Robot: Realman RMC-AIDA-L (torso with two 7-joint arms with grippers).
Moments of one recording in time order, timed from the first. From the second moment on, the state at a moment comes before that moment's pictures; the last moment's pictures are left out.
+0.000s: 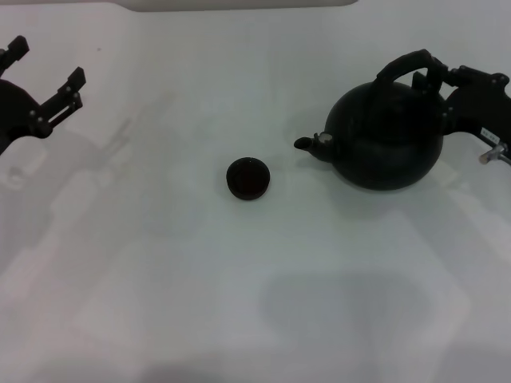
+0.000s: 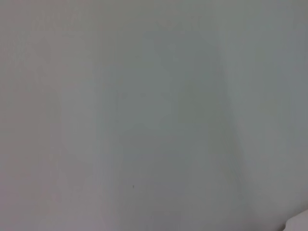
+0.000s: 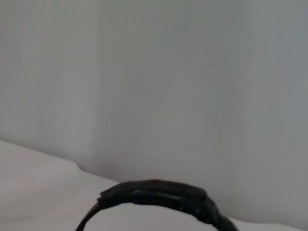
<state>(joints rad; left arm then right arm) -0.21 -2.07 1.13 0.46 0.90 1.24 -0.53 0.13 2.01 -1.64 -0.77 -0.66 -0.76 0.75</state>
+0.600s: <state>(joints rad) -0.21 -2.07 1.13 0.46 0.91 1.26 -0.52 0.13 1.99 -1.46 -0.62 -0.67 -0.88 0.73</state>
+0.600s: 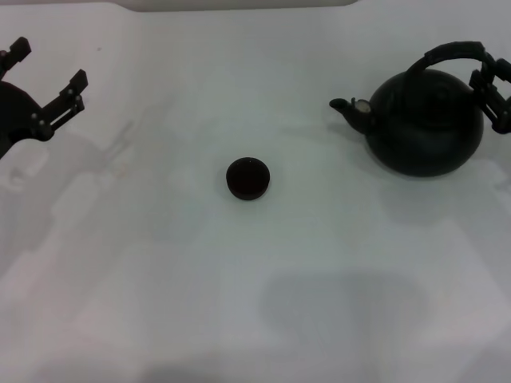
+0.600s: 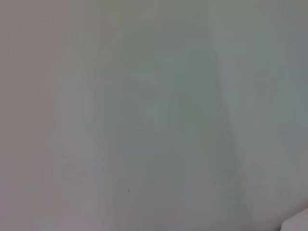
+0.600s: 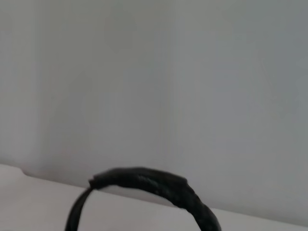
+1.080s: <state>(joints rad) -0.20 -2.07 1.13 0.46 0.90 1.28 -0.52 0.13 2.00 -1.45 -0.59 -0.67 -0.91 0.71</state>
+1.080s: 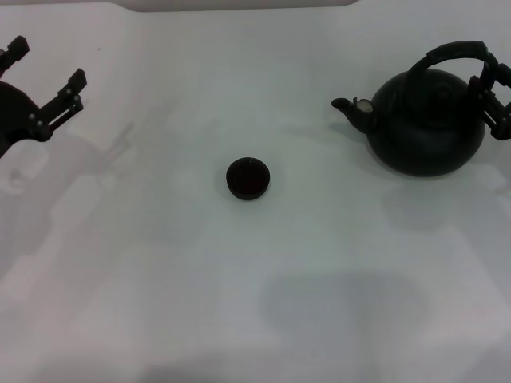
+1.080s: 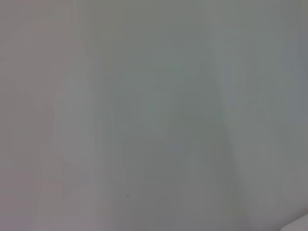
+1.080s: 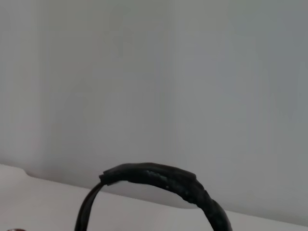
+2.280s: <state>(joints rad) -0.16 -2.07 1.13 0.50 0.91 1.29 -0.62 0.05 1.99 -1.26 -0.59 -0.67 -1.15 0.66</state>
